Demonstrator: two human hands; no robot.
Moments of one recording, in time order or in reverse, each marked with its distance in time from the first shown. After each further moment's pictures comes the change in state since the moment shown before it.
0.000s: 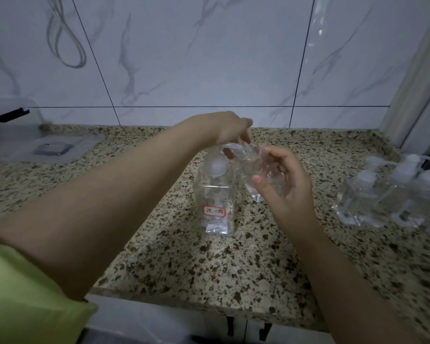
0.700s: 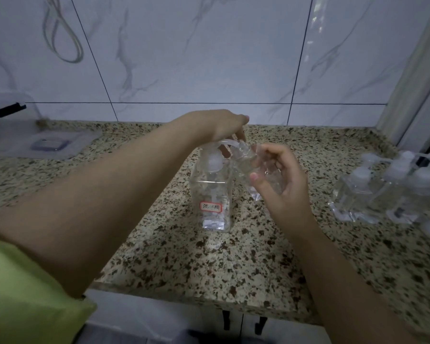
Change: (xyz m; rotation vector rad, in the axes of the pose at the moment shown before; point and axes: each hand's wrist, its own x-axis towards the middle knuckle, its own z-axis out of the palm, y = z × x) left_hand 0.004 -0.004 0.000 0.045 -0.012 -0.036; right_hand 0.000 -0.001 -0.002 -0.016 -0.011 0.021
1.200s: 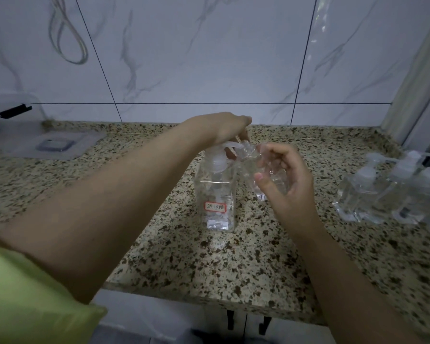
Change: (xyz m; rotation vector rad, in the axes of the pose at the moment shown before) left_hand -0.005 0.001 0.000 -0.059 0.013 0.022; right_hand 0.000 -0.003 0.001 -0.001 0.024 -0.006
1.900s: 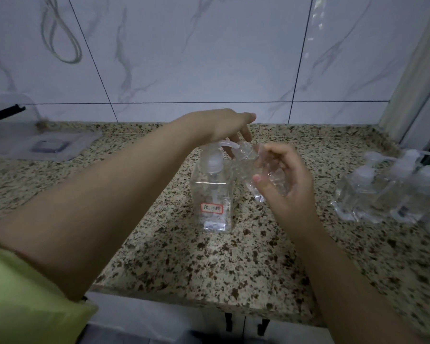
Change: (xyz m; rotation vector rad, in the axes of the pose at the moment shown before) left_hand 0.000 0.004 0.000 -0.043 -0.051 0.017; right_hand 0.000 0.002 -0.003 0.009 -0.010 -0.048
